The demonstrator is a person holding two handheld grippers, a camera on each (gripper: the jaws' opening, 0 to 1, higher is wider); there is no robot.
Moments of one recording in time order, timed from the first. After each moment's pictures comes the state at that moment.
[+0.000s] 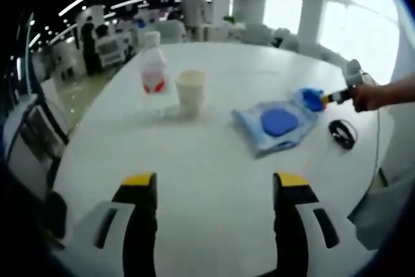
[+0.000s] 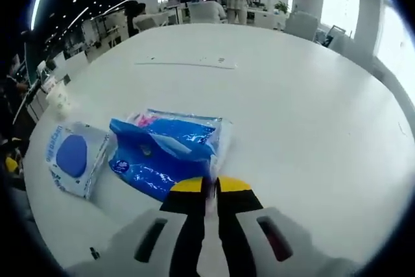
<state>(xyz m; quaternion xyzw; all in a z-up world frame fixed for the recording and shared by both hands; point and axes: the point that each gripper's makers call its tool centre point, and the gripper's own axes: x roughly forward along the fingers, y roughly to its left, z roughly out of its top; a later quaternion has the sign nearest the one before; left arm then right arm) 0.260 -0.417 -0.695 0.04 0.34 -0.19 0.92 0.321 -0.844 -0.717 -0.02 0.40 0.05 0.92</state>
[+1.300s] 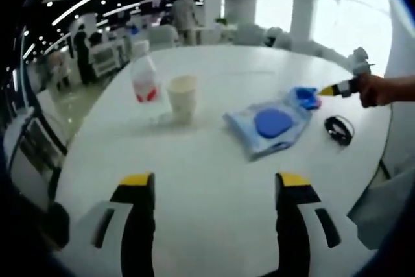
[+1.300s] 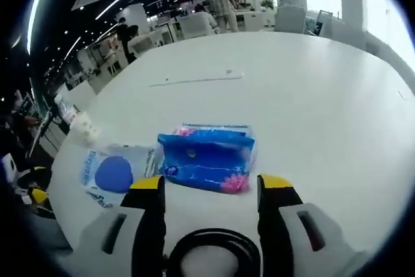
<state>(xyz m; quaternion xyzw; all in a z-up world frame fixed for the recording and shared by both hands) 0.259 -0.426 -0.686 0.06 0.32 -0.21 0.92 0.285 -0.800 -0.677 0.08 0.37 0.04 0.92</state>
